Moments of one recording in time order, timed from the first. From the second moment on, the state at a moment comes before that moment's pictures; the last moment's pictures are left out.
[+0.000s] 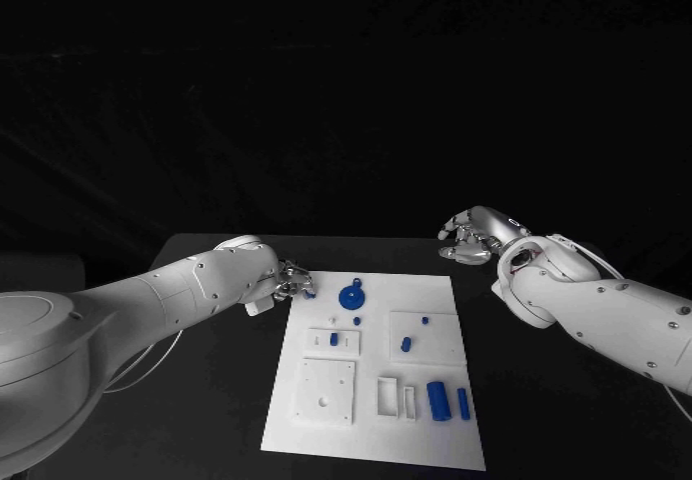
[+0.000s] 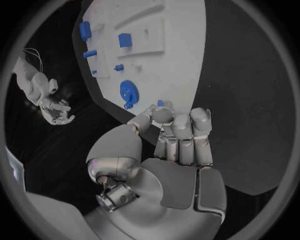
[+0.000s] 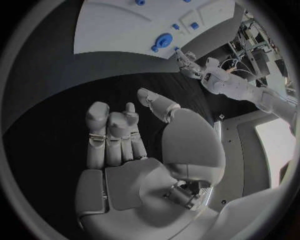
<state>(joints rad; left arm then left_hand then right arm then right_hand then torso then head) 1.28 -0.48 -0.16 0.76 -0.89 0.10 -0.32 0.82 0.13 0.61 -0.26 0.05 1.04 0.05 0.22 0.77 1.35 -0.06 0.94 0.85 1.20 -0.16 1.38 0.83 0.12 1.01 -0.16 1.17 1.31 1.22 -0.61 0.07 1.19 -1.39 -0.42 -0.18 1.08 -0.25 0.73 -0.20 0.21 0.94 0.11 0.30 0.45 1.10 0.01 1.09 1.04 1.29 -0.10 1.23 0.91 0.19 1.32 -0.07 0.96 1.31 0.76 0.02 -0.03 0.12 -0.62</state>
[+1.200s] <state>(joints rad) 1.29 -0.77 -0.24 1.35 -0.99 -0.19 -0.33 0.79 0.06 0.64 -0.29 0.25 1.08 0.04 0.30 0.74 1.40 -0.12 0.94 0.84 1.23 -0.19 1.41 0.83 0.11 1.04 -0.17 1.17 1.31 1.22 -0.63 0.07 1.19 -1.39 -0.41 -0.17 1.08 -0.25 0.73 -0.20 0.24 0.94 0.11 0.30 0.45 1.10 0.01 1.09 1.04 1.29 -0.10 1.23 0.92 0.19 1.32 -0.07 0.96 1.31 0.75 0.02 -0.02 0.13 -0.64</state>
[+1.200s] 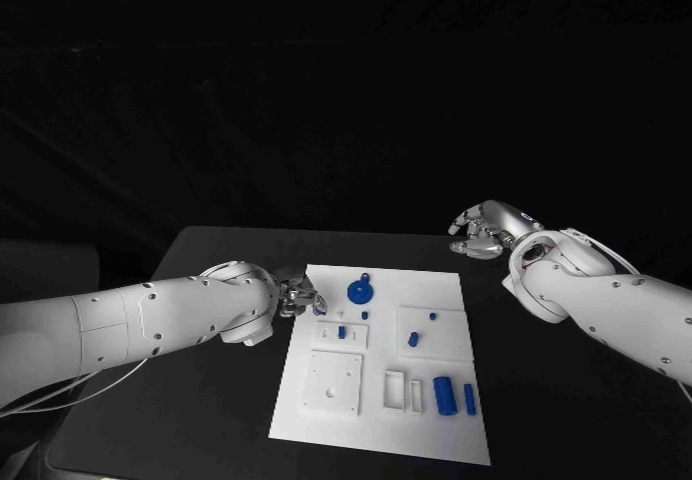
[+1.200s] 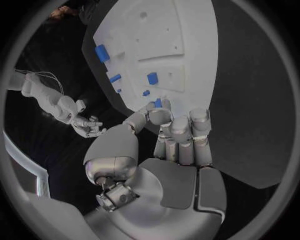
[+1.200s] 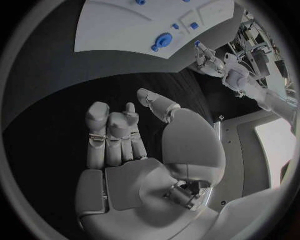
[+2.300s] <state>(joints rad) 1.22 -0.73 -0.24 1.33 -1.07 -0.24 -0.38 0.79 0.04 0.63 -0.29 0.27 1.08 0.03 0.33 0.74 1.42 -0.12 0.97 0.86 1.24 -0.20 1.43 0.84 0.12 1.05 -0.17 1.19 1.31 1.22 -0.63 0.07 1.19 -1.38 -0.41 -0.17 1.08 -0.25 0.73 -0.20 0.26 0.94 0.11 0.30 0.45 1.10 0.01 1.10 1.04 1.29 -0.10 1.23 0.92 0.19 1.32 -0.07 0.96 1.31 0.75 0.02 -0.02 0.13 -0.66</state>
